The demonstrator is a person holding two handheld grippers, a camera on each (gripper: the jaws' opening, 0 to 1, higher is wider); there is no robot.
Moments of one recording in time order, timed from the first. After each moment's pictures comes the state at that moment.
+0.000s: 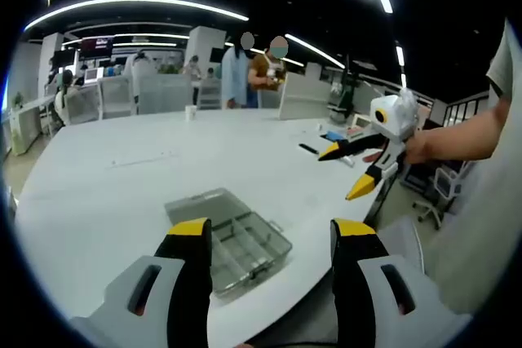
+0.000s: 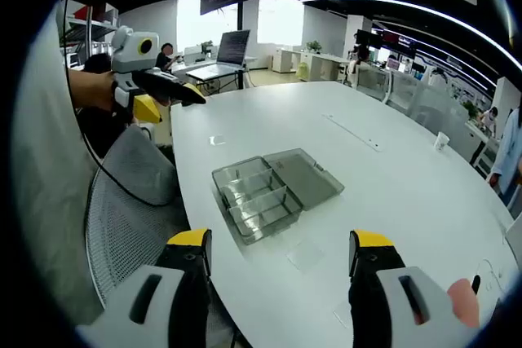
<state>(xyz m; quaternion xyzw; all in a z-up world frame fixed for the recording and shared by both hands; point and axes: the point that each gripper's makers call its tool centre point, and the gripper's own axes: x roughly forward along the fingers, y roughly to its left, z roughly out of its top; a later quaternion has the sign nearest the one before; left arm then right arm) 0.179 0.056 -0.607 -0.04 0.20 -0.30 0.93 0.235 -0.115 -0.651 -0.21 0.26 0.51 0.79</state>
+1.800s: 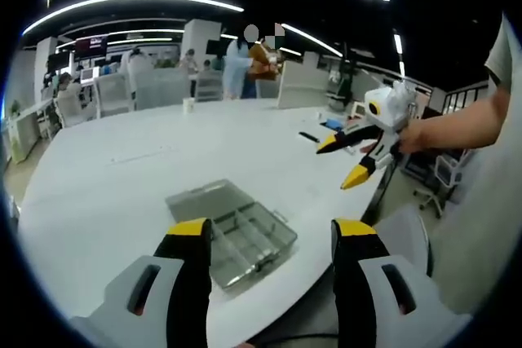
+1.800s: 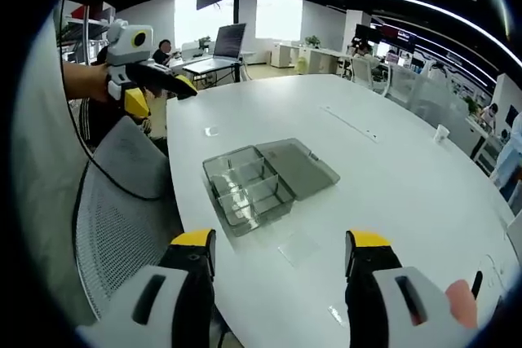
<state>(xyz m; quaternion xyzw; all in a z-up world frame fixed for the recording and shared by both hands) 0.179 0.054 -0.615 -0.02 0.22 -0.30 0.93 0.251 -0.126 -0.673 -0.22 0.28 0.51 0.79</state>
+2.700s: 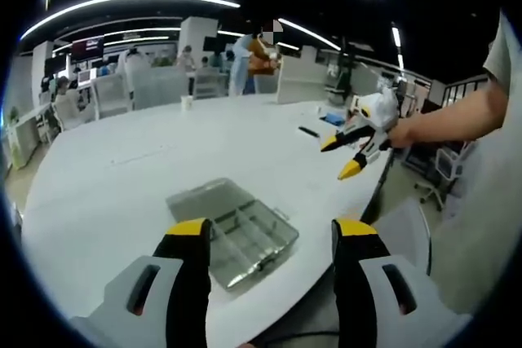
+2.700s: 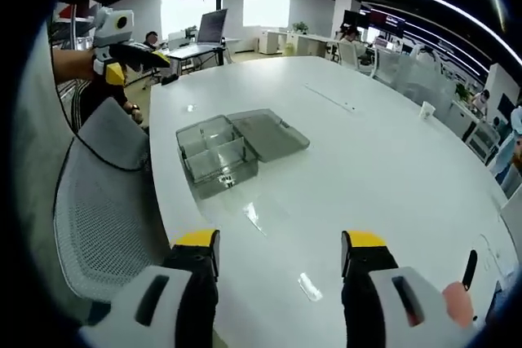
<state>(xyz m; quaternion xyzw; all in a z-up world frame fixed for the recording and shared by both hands) 0.183 0.052 -0.619 0.00 0.23 -0.31 0.92 0.284 -0.189 -0.708 -0.23 0.30 0.48 0.79</state>
